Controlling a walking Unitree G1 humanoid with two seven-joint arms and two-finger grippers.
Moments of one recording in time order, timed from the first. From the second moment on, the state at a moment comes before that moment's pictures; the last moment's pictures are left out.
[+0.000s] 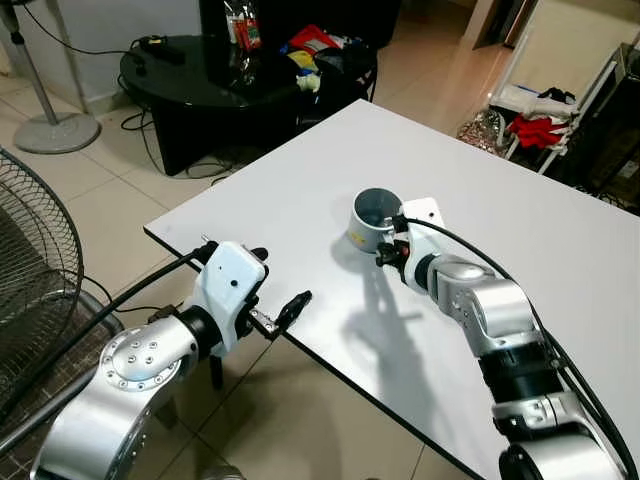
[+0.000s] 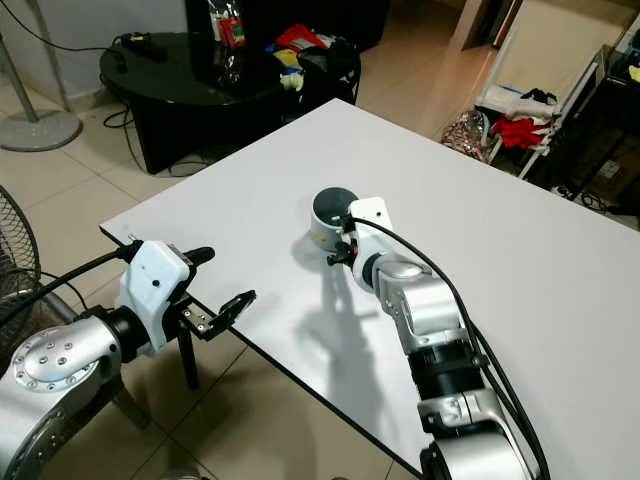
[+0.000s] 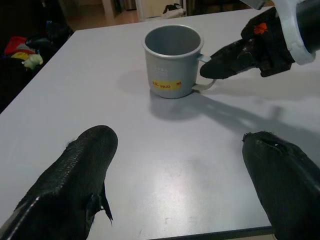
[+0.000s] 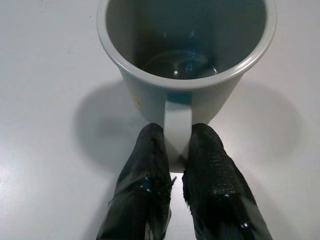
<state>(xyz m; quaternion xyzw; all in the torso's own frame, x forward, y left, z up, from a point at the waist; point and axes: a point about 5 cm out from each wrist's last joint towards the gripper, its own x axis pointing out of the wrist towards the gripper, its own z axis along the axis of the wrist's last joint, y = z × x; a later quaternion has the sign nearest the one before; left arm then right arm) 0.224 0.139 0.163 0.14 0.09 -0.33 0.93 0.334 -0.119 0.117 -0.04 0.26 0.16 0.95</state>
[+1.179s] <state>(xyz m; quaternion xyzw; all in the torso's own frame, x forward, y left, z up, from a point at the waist) 0.232 0.126 0.169 0.15 0.09 -0.39 0.90 0.369 -0.155 0.122 -0.12 0.22 0.27 0.93</state>
